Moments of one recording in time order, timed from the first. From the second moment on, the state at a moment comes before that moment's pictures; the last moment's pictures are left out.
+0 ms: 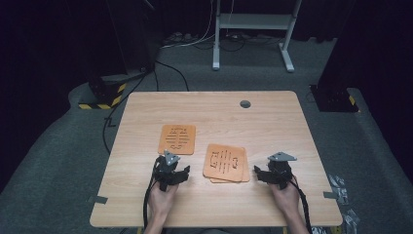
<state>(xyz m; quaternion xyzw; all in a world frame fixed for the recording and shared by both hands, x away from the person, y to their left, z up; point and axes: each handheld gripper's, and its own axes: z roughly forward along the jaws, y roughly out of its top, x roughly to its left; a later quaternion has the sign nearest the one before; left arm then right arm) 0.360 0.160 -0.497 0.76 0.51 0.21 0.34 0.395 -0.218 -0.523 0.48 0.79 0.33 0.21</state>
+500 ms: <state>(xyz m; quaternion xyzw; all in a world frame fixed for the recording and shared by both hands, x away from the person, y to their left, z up) 0.373 0.153 -0.514 0.78 0.52 0.19 0.30 0.395 -0.218 -0.523 0.48 0.79 0.33 0.21</state>
